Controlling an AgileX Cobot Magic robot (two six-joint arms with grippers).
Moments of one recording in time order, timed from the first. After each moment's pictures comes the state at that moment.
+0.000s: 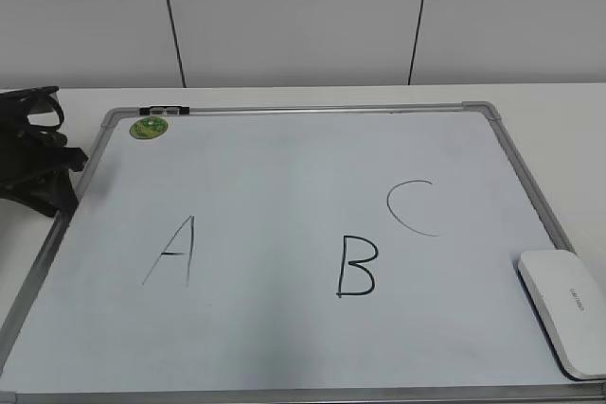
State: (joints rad) left arm 0.05 2.12 -1.40 -0.26 0.82 0.24; right arm 0.04 -0.02 -0.49 -0.04 1.14 0.03
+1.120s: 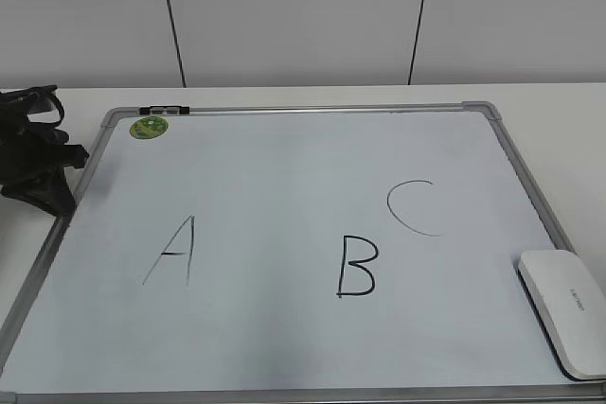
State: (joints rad) left arm 0.05 2.12 -1.41 -0.29 0.85 0.24; right arm 0.04 0.39 -0.65 0.02 0.95 0.03
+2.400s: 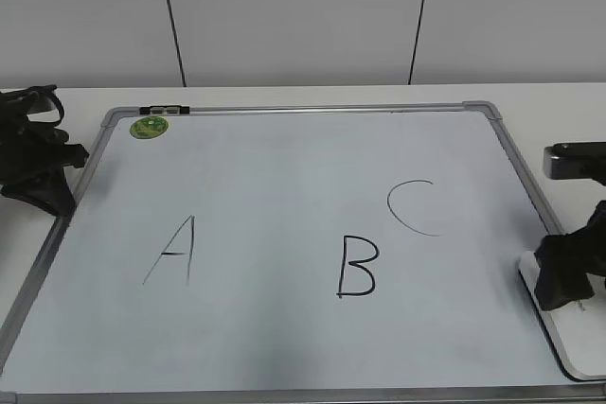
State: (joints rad) left arm 0.05 2.12 -1.41 -0.30 0.85 0.24; right arm 0.08 1.59 -0.79 0.07 0.71 -0.09
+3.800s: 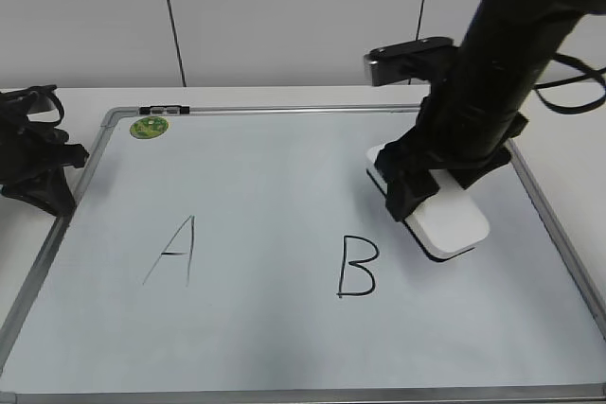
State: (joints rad) left arm 0.05 2.12 -1.41 -0.30 0.85 0.24; right arm 0.43 1.77 -1.34 0.09 1.03 -0.11
